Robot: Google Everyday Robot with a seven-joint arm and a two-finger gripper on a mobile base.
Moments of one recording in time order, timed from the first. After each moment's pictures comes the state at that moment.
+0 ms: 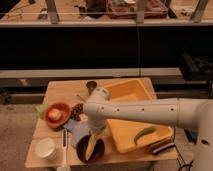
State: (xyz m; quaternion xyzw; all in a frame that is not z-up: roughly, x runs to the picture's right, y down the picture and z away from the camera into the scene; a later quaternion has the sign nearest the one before) arm -0.047 0.224 0.738 -0.34 -0.14 -0.26 0.89
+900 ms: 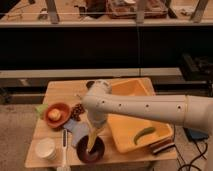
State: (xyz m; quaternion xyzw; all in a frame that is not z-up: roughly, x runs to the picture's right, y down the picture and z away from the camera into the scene) arm -0.039 0.175 0.705 -0.31 -0.14 -0.27 0.90
